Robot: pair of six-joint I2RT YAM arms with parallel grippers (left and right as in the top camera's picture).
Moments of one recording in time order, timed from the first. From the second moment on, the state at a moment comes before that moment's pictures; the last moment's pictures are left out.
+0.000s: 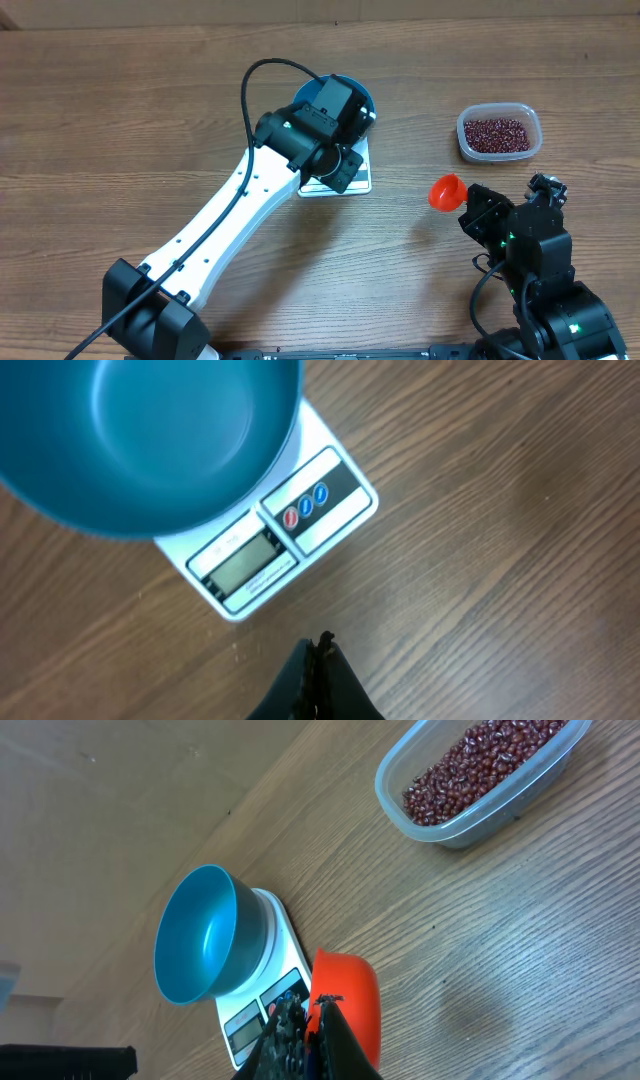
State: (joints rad) left arm -0.63 1.73 1.59 -1.03 0.02 -0.02; right arm 0.31 0.65 0.74 -0.68 0.17 0.93
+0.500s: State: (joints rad) left arm -0.63 1.58 1.33 -0.81 0.02 0.06; right arm 0.31 0.65 0.74 -0.68 0.17 0.93
